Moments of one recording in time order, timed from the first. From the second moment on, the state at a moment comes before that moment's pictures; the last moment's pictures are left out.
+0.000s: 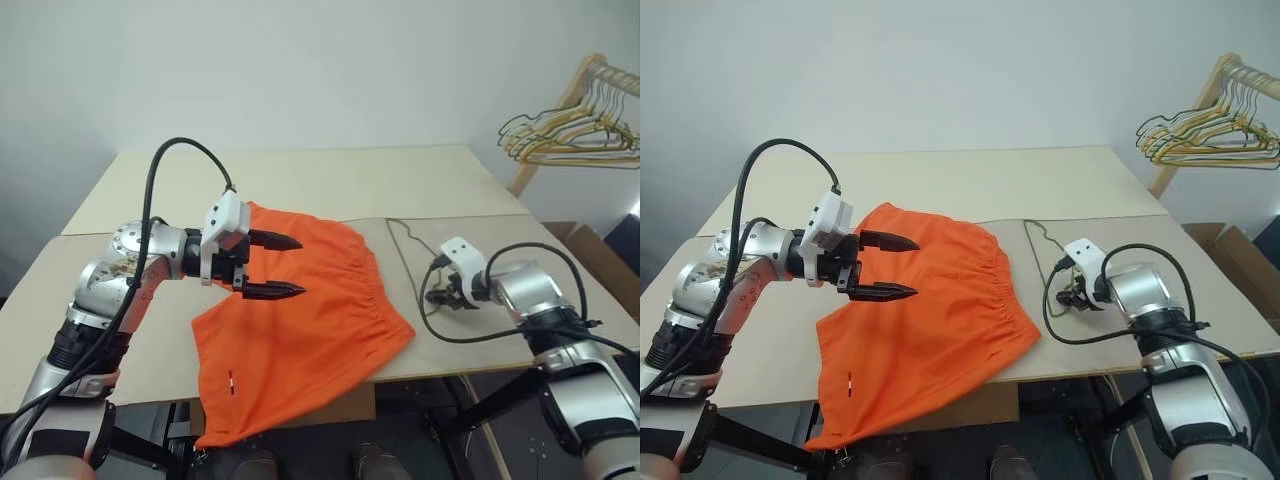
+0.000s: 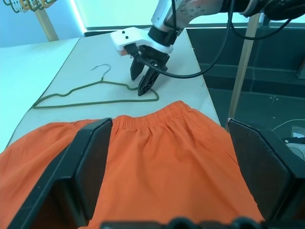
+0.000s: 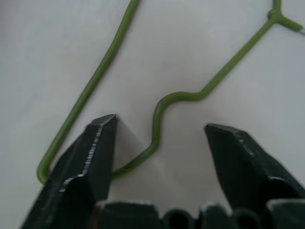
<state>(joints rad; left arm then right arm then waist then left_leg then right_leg) -0.60 0.76 -0.13 -0.09 -0.55 0.46 -1.26 -0.74 -0.64 0.27 0.54 0.06 0.89 0.70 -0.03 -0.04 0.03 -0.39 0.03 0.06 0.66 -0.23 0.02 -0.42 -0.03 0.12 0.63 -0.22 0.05</state>
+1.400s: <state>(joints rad) -1.02 0.62 -0.24 0.49 -0.22 0.33 -1.36 -0.64 -1.06 0.39 0.37 -0.97 -0.56 -0.29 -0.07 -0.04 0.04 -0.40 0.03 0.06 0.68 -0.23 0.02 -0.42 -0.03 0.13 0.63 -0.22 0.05</state>
